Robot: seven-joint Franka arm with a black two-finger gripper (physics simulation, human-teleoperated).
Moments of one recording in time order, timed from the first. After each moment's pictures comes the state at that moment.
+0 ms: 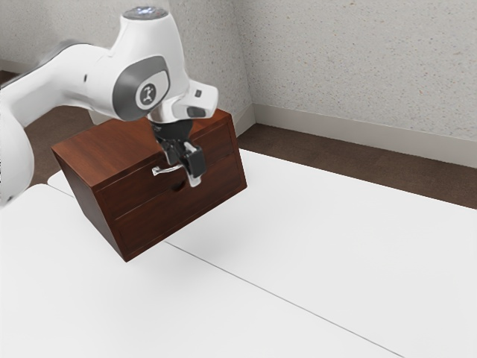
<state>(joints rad) 0.05 0.24 0.10 -1.39 0.15 1.74 0.39</state>
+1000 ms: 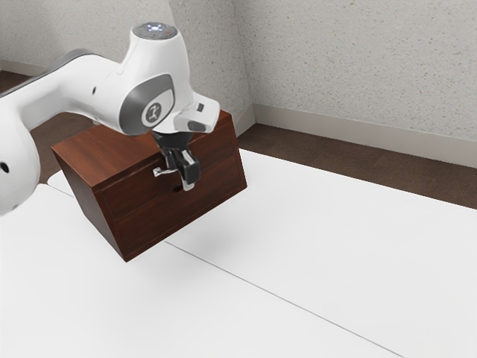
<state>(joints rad) 0.05 0.24 0.10 -1.46 0.26 1.82 0.43</state>
